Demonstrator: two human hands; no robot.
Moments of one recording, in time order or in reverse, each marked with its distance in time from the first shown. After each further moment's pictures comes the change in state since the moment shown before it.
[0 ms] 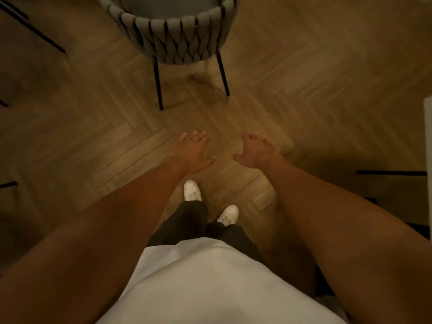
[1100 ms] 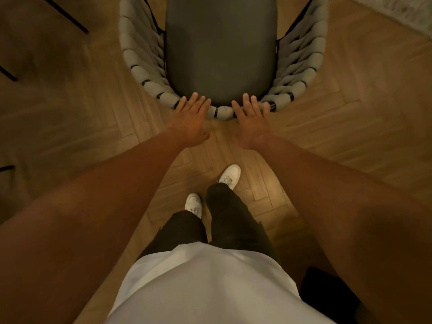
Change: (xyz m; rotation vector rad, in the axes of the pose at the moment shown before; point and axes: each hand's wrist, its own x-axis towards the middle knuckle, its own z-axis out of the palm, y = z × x) left_hand 0.327 -0.227 -0.174 -0.045 0.057 -0.264; right_hand 0.405 -0.092 -0.247 -0.354 0.041 -0.321
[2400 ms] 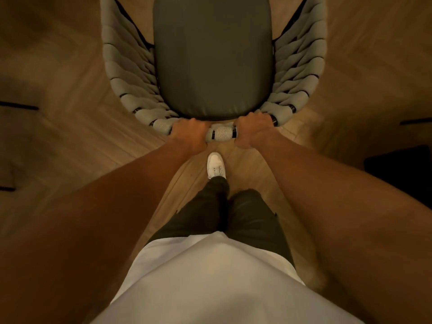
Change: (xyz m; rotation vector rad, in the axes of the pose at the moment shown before) left_hand -0.105 0.008 0.055 0.288 -0.133 0.471; right_hand -0.143 -0.123 0.113 0.280 -0.128 0.486
